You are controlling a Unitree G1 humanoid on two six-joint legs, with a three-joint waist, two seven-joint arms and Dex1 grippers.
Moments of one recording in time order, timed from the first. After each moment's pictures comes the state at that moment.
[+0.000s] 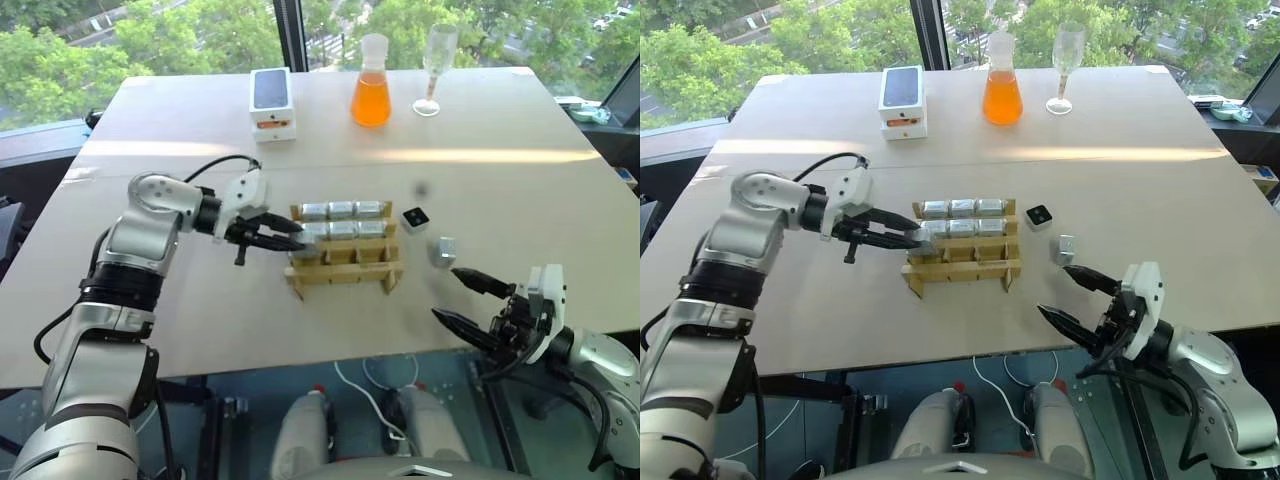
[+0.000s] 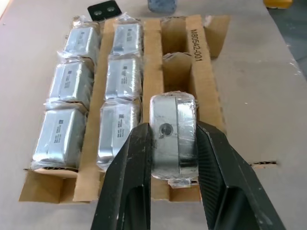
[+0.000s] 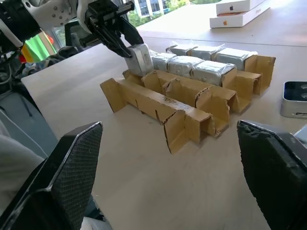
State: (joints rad) left arm -0.78 0.75 -0.18 0.45 -0.21 0.08 -1.56; right arm 0.21 -0.54 -0.12 -0.47 0.68 0.30 0.88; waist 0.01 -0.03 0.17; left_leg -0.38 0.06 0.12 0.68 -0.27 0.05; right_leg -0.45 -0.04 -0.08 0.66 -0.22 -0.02
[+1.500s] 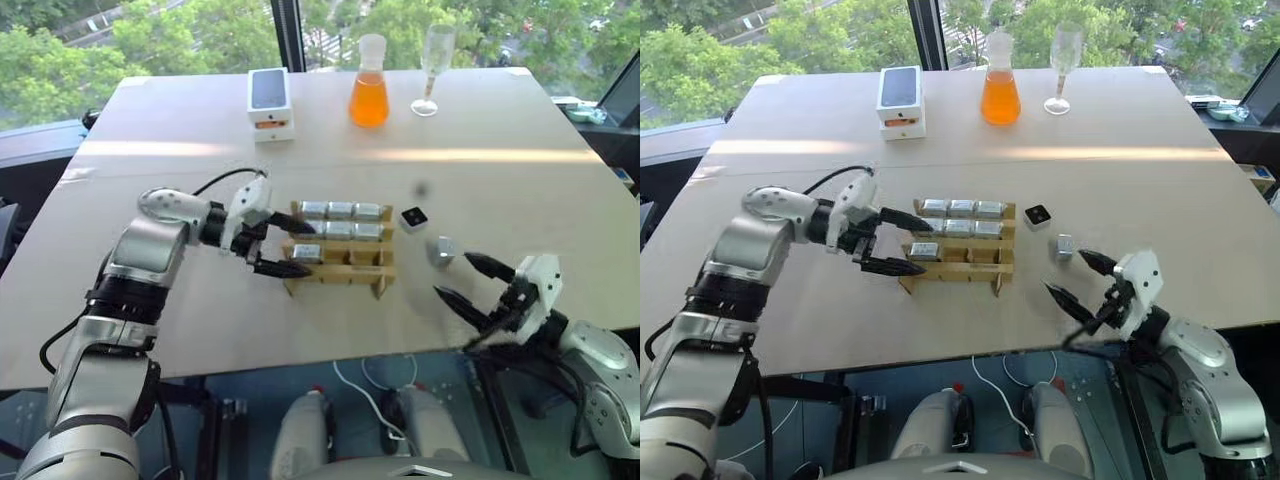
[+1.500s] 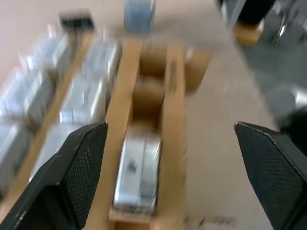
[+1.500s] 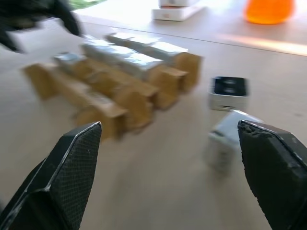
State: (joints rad) left arm -0.65 0.77 -0.07 0.16 -0.42 0.39 -1.53; right arm 0.11 -0.42 -0.10 -0.45 0.45 0.33 0.56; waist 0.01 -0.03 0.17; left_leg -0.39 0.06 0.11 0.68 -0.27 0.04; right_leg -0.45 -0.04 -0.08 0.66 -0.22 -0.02
